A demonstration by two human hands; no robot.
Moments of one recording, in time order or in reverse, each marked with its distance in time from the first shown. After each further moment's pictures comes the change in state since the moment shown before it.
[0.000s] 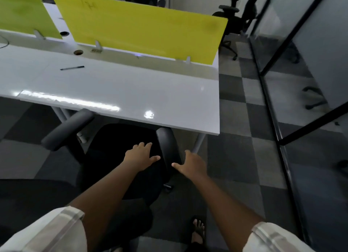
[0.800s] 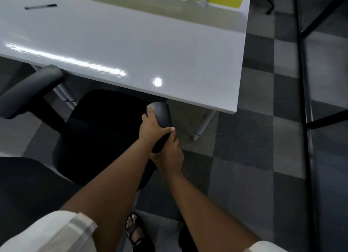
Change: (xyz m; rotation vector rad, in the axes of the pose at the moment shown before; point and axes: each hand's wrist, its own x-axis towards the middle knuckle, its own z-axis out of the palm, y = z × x) left_hand 0.153 0.064 0.105 -0.576 0.136 -0.272; right_hand 0.072 -0.006 0.121 0.319 0.031 0.032
